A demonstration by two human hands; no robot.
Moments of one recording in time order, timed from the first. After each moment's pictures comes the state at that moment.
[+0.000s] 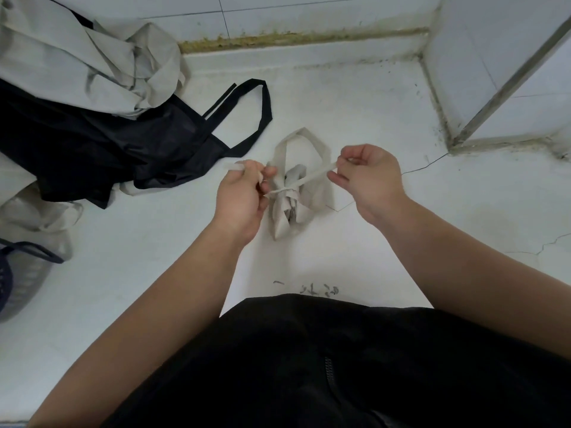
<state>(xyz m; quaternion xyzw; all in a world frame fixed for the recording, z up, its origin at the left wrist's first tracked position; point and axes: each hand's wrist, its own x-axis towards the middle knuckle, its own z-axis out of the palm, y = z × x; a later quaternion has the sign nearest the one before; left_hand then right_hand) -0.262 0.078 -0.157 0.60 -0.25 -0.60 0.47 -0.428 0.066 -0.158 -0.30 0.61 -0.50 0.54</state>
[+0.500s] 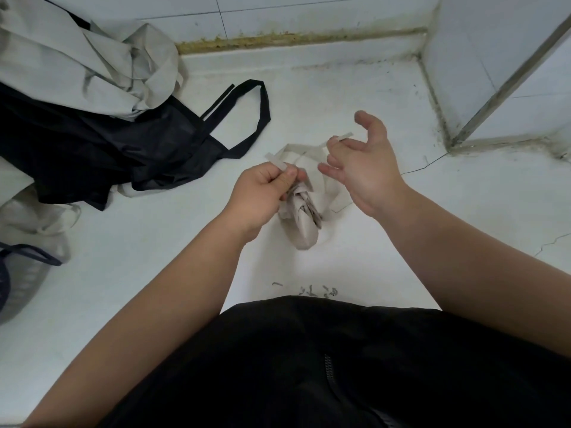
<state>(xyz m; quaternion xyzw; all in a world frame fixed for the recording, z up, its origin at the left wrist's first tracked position) -0.273 0.081 -0.142 0.60 -0.47 -0.55 0.33 -0.424 0.060 -0.139 -0.33 0.57 -0.50 0.56</state>
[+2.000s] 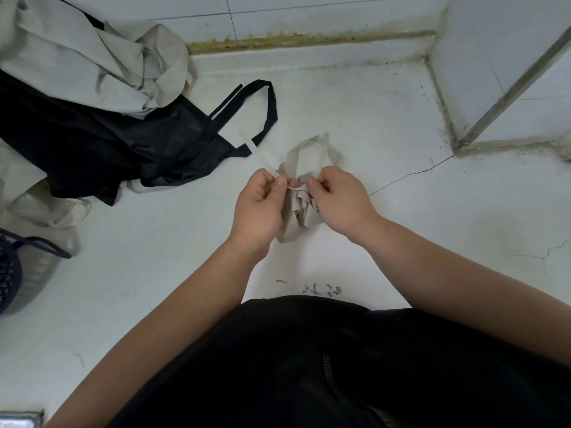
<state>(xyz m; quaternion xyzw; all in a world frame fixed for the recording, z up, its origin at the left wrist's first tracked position) -0.278 0.104 -0.159 0.60 -0.40 -0.52 0.45 -0.403 0.083 -0.171 -0.59 0.65 -0.28 0.39</state>
